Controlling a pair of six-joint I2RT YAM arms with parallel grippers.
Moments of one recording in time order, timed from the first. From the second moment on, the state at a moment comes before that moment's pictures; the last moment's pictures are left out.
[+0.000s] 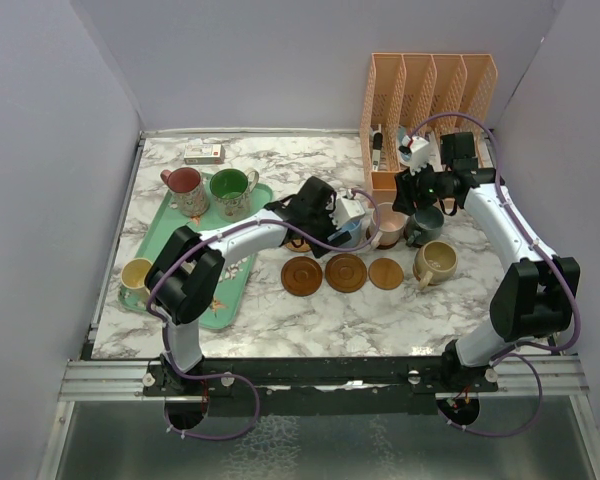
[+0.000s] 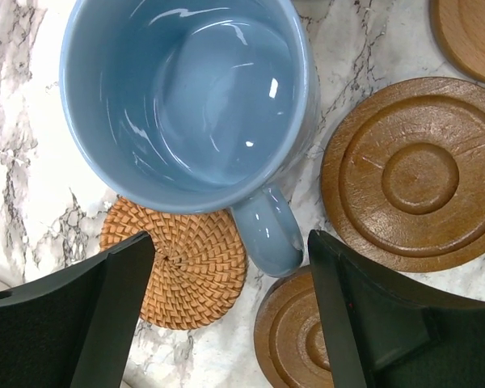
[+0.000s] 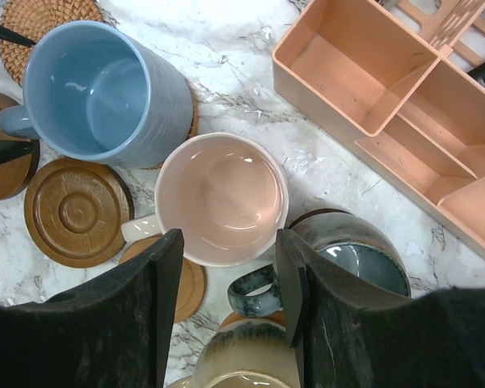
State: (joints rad) left arm -0.73 1.85 1.32 -0.32 0.14 0.41; right arm 0.10 1.57 1.33 -0.65 -0.44 -0.38
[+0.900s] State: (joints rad) left arm -0.55 1.55 1.32 -0.36 0.30 0.42; right arm 0.10 1.48 1.28 -0.61 -0.52 -0.40
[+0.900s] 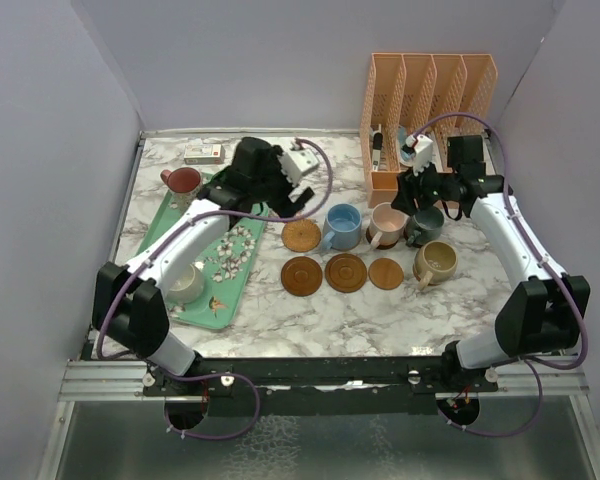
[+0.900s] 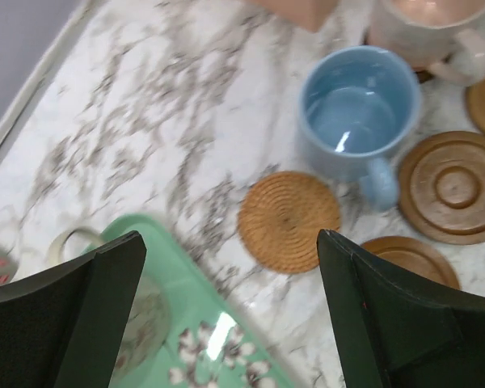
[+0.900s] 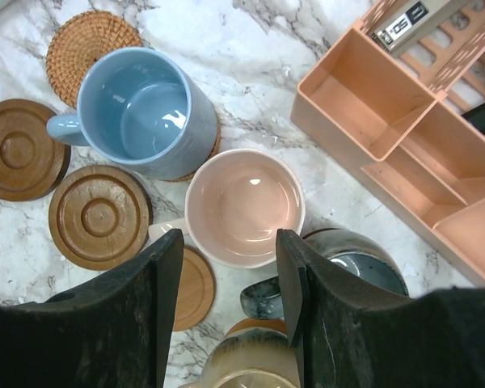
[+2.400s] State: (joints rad) left arm 0.52 1.38 1.13 -0.91 0.16 0.79; right arm 0.10 1.48 1.25 -0.58 -0.54 -0.43
